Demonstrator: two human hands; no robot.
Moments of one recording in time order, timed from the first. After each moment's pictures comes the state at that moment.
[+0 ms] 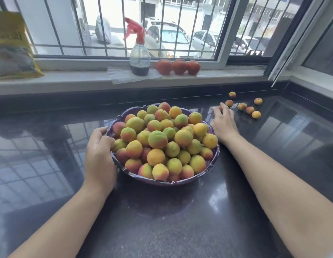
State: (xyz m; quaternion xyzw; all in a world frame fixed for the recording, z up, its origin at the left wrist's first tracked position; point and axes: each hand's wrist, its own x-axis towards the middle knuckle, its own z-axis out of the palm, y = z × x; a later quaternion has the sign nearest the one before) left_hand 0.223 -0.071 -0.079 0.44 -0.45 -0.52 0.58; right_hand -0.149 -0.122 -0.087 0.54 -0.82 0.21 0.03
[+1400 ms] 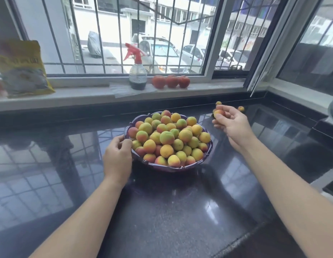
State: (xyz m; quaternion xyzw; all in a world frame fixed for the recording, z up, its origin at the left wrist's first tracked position) left_hand 0.219 -0.069 -0.080 0.51 -0.52 -0.44 0.52; right_hand -0.112 -0.023 -0.014 0.42 -0.61 0.63 -0.22
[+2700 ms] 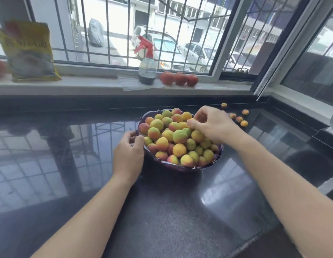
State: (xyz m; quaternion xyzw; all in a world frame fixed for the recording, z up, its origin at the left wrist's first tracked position) left_hand 0.224 -0.067 -0.077 0.48 -0.55 -0.47 0.49; right_hand 0.001 -0.025 0.045 0.60 -0.77 0.22 -0.03
